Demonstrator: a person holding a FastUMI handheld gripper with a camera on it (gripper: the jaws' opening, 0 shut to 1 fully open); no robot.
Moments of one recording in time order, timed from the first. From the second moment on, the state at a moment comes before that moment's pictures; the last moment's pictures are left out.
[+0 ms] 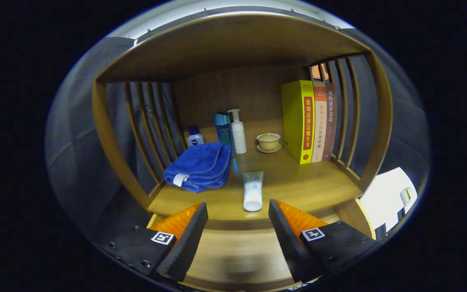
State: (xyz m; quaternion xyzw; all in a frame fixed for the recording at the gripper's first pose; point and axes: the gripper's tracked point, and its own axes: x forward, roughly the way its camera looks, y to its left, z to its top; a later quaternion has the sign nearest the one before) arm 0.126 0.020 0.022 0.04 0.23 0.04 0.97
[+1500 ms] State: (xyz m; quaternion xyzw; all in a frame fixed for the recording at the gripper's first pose) arm -0.054 -0.008 -0.111 0.02 0.26 0.00 0.97
